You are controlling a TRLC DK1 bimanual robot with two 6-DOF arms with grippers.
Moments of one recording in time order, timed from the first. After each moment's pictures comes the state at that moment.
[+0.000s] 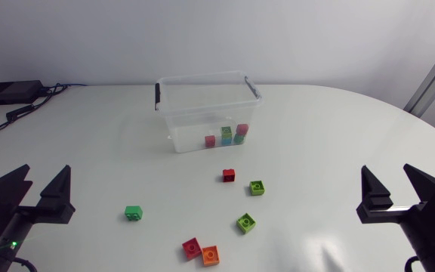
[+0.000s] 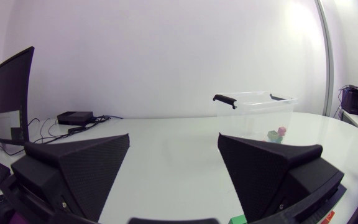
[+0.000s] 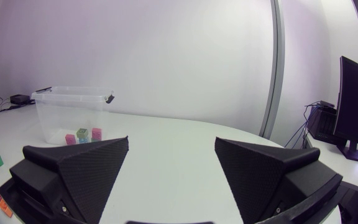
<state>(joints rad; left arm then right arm) 0.03 0.06 0.03 -0.02 0.01 0.05 -0.03 0.07 0.03 -0.01 0.01 -0.08</state>
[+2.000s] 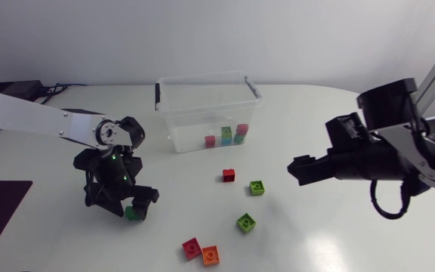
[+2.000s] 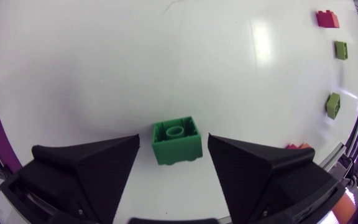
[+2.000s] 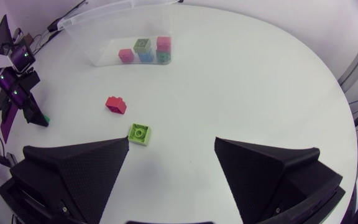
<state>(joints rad) -0.30 1.86 1.02 -0.86 0.09 -0.13 0.27 1.22 0.71 -0.38 -0.10 0.03</state>
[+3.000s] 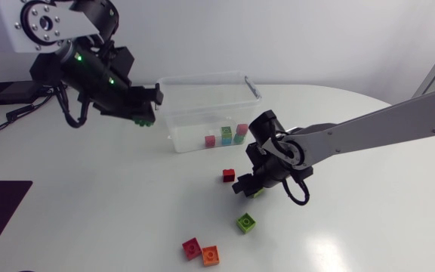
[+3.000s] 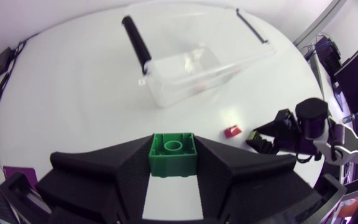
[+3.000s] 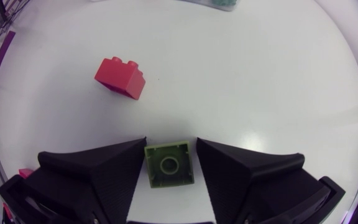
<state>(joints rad) -0.33 1.63 1.46 -0.85 0.09 -0.14 0.51 1.89 0.97 -0.28 -0.01 0.08</state>
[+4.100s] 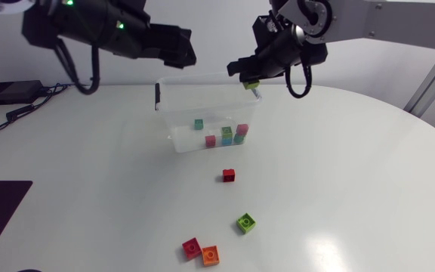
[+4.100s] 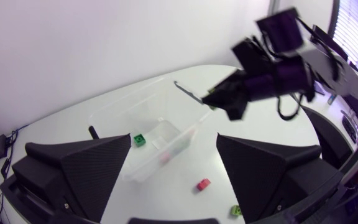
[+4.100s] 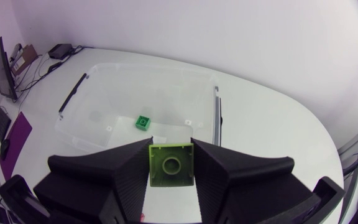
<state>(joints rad) -0.48 1.53 1.53 -0.62 0.09 0.01 0.41 1.90 1.71 -0.54 0.01 0.06</state>
